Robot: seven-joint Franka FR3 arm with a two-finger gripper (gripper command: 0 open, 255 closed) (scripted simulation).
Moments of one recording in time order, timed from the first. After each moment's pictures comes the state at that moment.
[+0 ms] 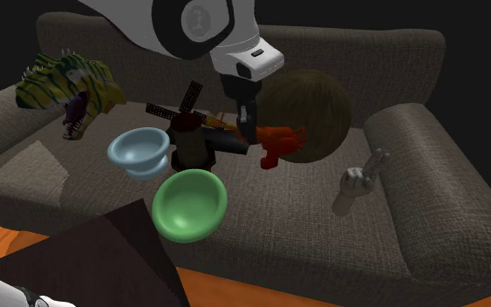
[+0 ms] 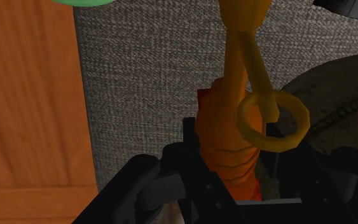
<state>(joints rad) -0.04 -0.11 0.20 -2.33 -0.07 2.39 0.86</state>
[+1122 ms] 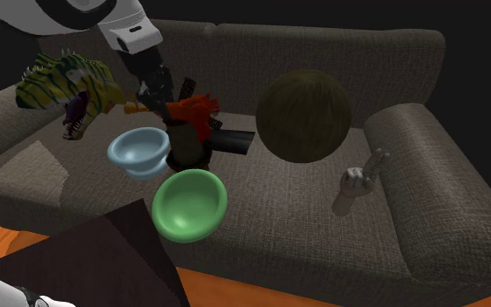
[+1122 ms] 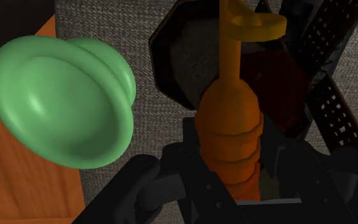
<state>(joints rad) 0.16 -0.34 0.47 -2.48 0.01 2.30 1.25</state>
